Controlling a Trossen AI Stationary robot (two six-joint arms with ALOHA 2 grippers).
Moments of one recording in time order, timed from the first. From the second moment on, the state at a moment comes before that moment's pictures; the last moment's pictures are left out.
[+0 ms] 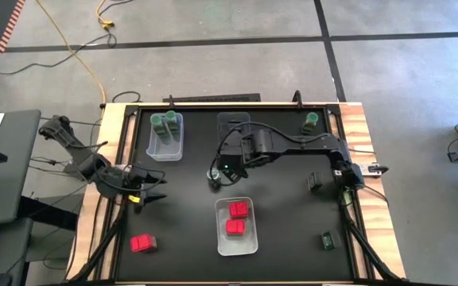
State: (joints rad) left arm -0.71 0.52 0.50 -0.49 -0.66 -0.70; right arm 0.10 2.09 2.32 -1.57 0.42 0.81
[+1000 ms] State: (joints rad) left arm -0.11 1.23 1.02 -0.49 -0.46 -0.78; right arm 0.12 0.72 0.58 -0.41 0.34 0.67
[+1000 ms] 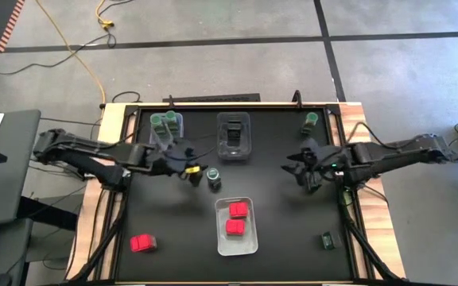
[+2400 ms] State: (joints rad) left arm 0.03 1.89 1.66 -1.08 -0.06 -0.68; right arm 0.12 0.56 0.50 -0.46 0.31 0.65
